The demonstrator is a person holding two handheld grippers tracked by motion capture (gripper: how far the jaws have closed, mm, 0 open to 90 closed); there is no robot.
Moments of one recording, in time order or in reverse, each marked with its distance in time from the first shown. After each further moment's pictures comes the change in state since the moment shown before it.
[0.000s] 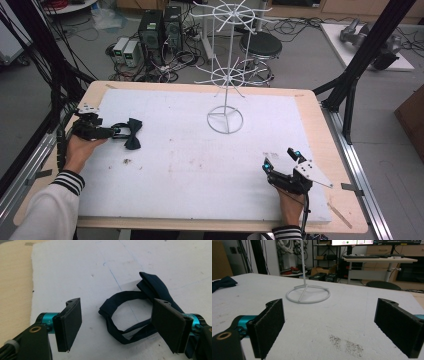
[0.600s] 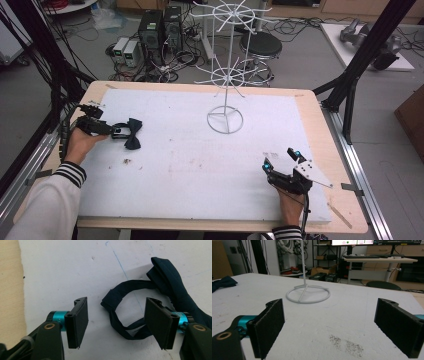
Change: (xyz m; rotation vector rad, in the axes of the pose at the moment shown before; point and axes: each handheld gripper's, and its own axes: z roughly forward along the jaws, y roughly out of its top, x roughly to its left) left arm 0.005 0.017 0.015 0.205 -0.001 -0.007; right arm 0.000 0.000 0.000 0.000 0.000 -0.002
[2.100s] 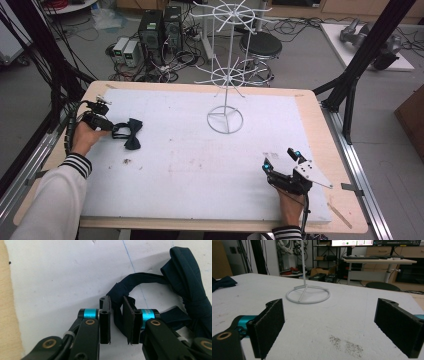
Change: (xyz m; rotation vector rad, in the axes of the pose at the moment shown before) left arm 0.002 0.018 0.017 0.189 0.006 -0.040; right arm 0.001 0.000 -0.001 -0.002 -0.002 -0.003
